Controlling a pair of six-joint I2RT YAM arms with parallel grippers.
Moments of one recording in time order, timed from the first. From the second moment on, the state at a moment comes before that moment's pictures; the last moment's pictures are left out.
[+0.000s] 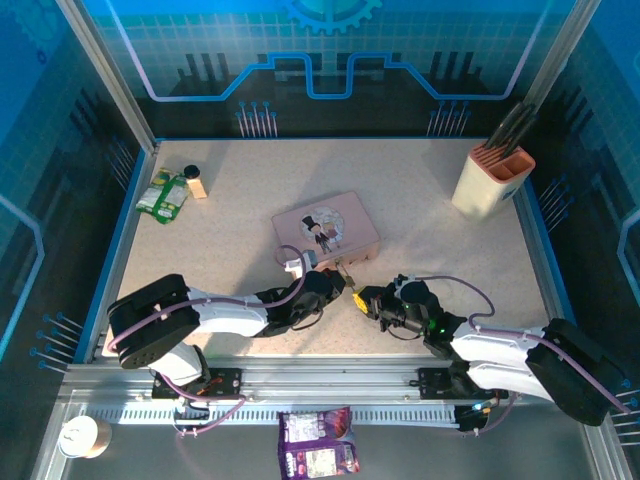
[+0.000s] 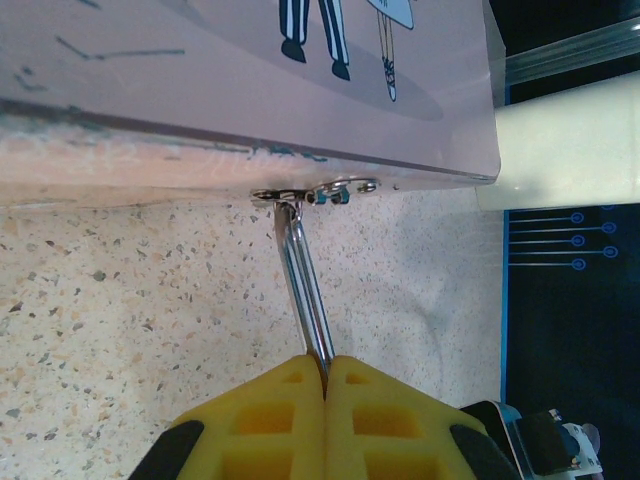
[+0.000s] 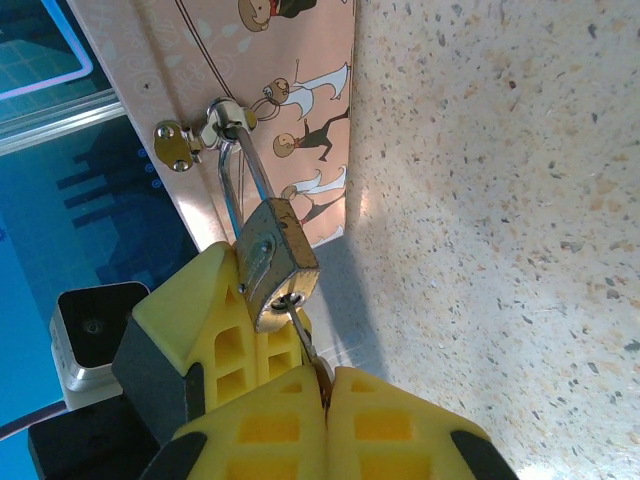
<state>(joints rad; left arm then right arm) -1.03 1.55 0.58 0.44 -0.33 -1.42 0.79 1.09 0.11 0.58 -0.12 1.79</state>
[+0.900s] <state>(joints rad) -1.04 1.58 0.58 0.45 -0.34 -1.42 0.79 1.14 0.11 0.63 -0.14 1.83</state>
